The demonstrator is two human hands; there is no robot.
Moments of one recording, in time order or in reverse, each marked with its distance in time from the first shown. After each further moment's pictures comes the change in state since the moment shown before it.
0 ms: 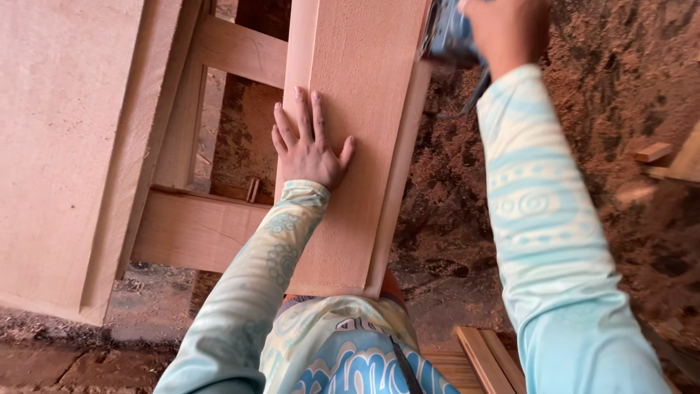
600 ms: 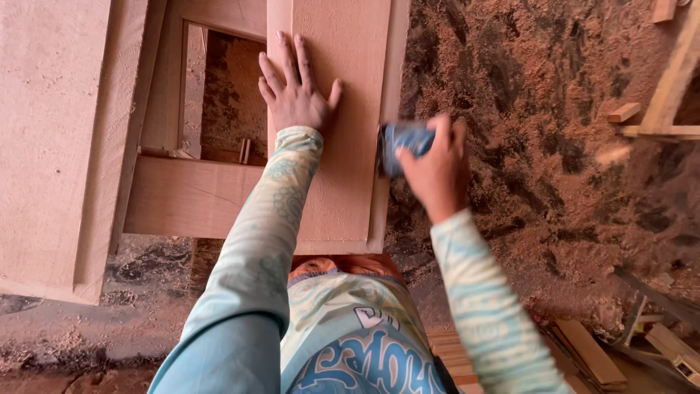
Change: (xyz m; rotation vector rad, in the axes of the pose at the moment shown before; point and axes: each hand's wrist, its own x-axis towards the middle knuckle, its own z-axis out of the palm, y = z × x) left_hand 0.001 -0.009 0.021 0.035 0.048 0.021; right_hand -0.278 0.060 0.018 -0.229 0.005 0.041
